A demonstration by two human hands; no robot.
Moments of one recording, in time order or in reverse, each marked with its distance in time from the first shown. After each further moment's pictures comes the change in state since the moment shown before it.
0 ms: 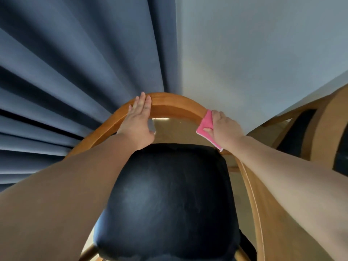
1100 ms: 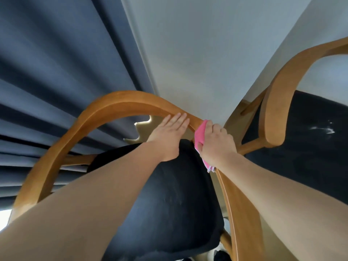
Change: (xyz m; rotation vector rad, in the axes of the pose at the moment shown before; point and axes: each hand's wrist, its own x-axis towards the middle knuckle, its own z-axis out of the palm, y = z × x) left_hand -0.019 0.154 0.069 0.370 -0.183 0.538; right_hand -0.111 0.031 0.021 -0.045 -0.010 0.280
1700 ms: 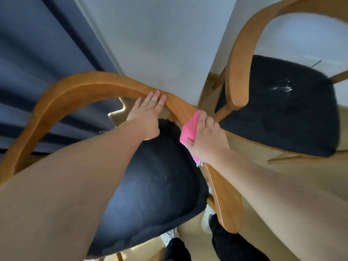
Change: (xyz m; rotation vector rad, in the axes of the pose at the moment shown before) left_hand 0.011 0.018 0.010 -0.016 -0.115 -0.072; right_hand -0.084 0.022 0.015 0.053 -0.067 0.160
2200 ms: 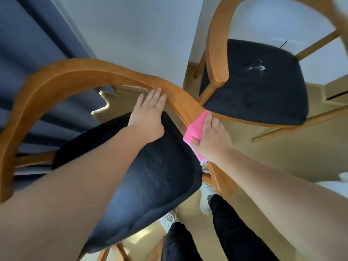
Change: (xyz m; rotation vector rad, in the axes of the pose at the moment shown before) left_hand -0.053 0.039 0.010 -0.045 0.201 0.166; right_hand -0.076 0.012 0.027 0.016 0.003 0.200
